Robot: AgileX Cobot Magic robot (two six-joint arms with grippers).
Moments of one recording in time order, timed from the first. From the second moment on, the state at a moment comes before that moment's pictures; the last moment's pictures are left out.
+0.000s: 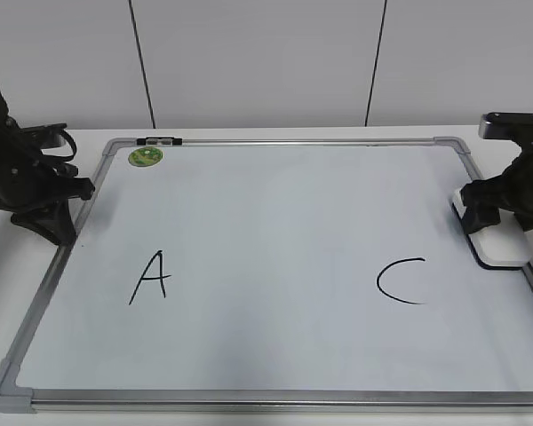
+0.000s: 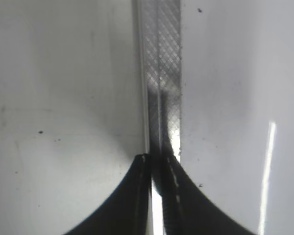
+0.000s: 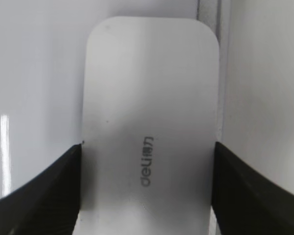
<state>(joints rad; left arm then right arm) -0.04 2.17 -1.50 -0.23 0.90 0.10 -0.06 1.94 -1.21 0.16 0.57 -0.21</state>
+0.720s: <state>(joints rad) -0.04 2.17 -1.53 -0.22 0.97 0.10 -0.06 1.87 -1.39 0.16 0.75 -0.23</state>
